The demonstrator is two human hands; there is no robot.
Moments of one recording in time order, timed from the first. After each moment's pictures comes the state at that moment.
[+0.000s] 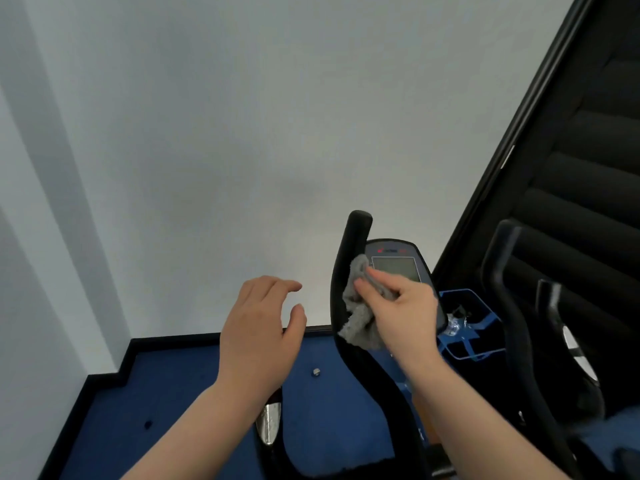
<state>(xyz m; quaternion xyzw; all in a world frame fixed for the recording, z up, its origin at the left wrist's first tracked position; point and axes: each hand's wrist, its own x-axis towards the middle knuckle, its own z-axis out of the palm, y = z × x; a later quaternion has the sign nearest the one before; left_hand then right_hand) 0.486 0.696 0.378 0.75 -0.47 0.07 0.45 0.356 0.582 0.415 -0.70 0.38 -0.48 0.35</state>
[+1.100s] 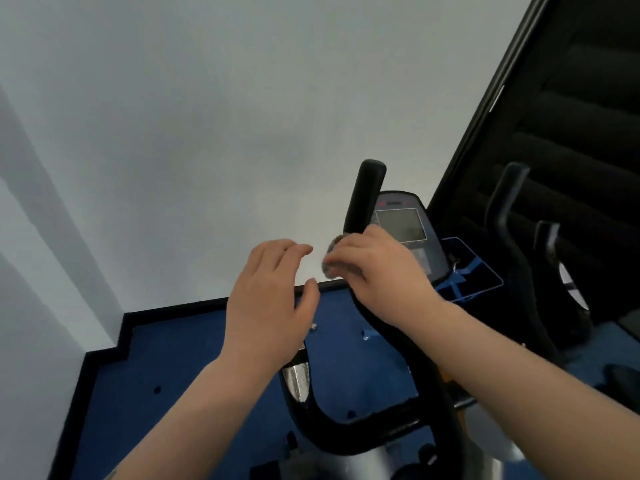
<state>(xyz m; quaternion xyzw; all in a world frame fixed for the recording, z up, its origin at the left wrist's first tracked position) 0.502 0.708 0.371 0.72 -0.56 0.07 0.40 0.373 0.601 0.416 -0.95 0.24 -0.19 0.02</state>
